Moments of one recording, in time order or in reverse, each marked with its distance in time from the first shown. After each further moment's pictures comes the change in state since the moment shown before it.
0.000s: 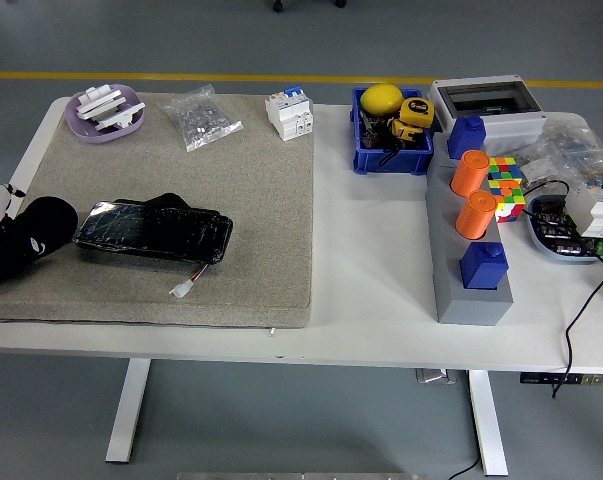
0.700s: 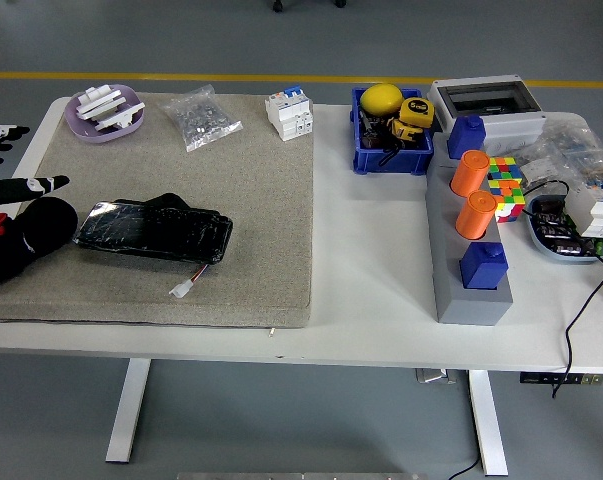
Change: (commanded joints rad) left arm 0.131 -0.088 -0.305 -0.097 -0.292 0.105 -0.387; right arm -0.001 0.000 -0.014 -0.004 0.003 0.000 -0.002
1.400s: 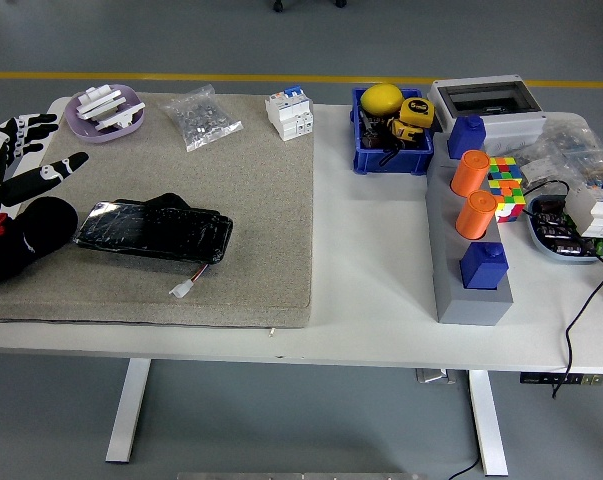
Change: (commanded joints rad) left arm 0.049 -0.111 -0.040 0.005 -0.175 0.040 -0.233; right arm -0.006 0.008 0.020 -0.003 0.005 -0.001 0.000
